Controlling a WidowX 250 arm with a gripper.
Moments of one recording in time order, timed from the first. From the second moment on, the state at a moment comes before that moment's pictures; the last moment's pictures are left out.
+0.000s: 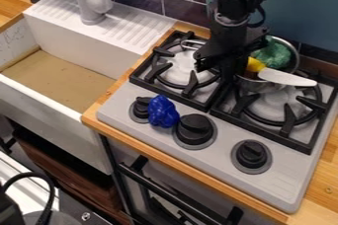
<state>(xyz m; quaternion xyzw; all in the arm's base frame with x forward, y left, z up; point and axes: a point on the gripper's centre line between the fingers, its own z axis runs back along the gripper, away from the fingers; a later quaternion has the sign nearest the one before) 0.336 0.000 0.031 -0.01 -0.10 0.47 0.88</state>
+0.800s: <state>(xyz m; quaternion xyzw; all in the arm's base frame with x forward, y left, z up) 0.323 0.002 0.062 -0.03 -0.08 0.49 0.87</state>
